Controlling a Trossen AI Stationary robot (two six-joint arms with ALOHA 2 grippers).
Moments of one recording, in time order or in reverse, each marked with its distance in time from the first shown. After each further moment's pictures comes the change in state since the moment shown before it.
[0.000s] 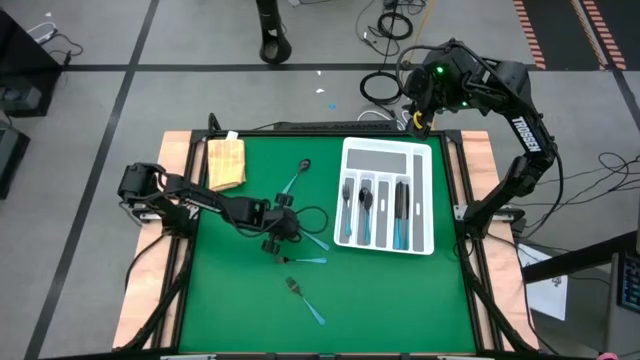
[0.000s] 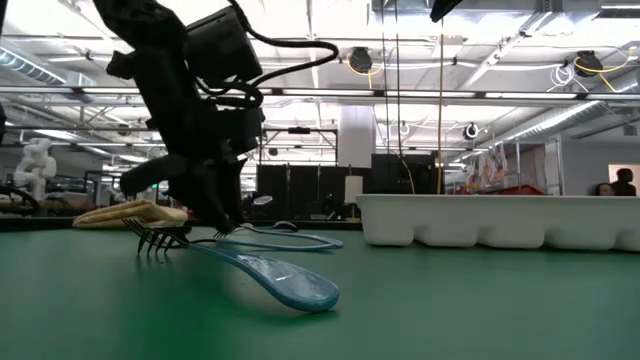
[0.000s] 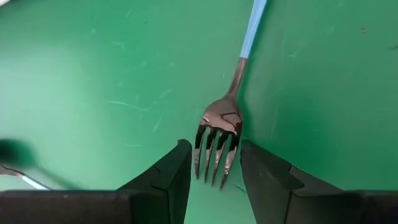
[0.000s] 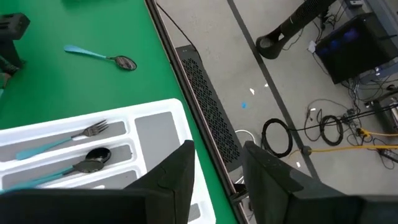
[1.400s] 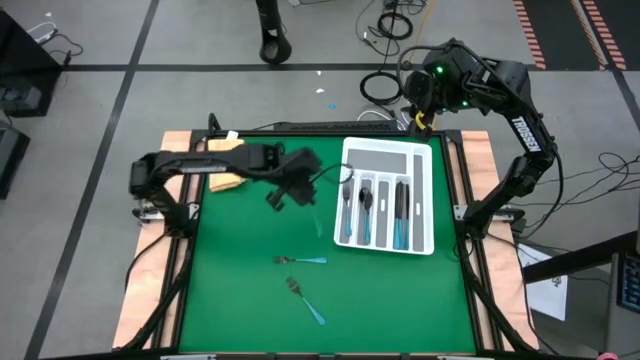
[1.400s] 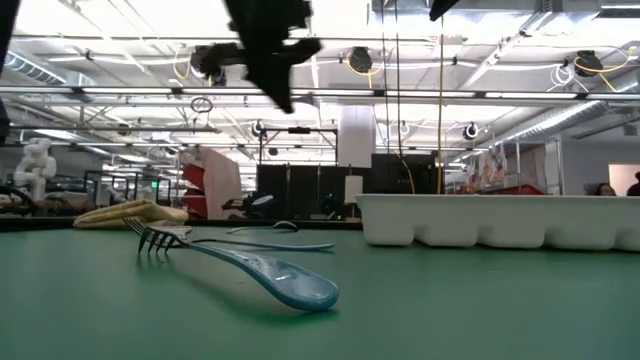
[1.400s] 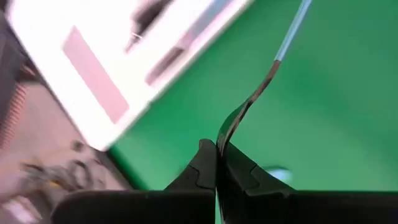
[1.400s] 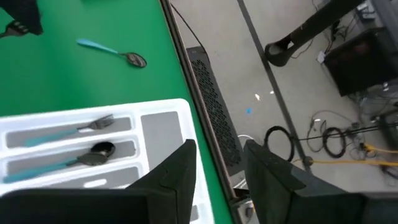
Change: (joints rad) left arm 0.224 0.044 0.727 -0.670 0.136 0.693; right arm -0.005 0.000 0.000 0.000 -0.045 -0.078
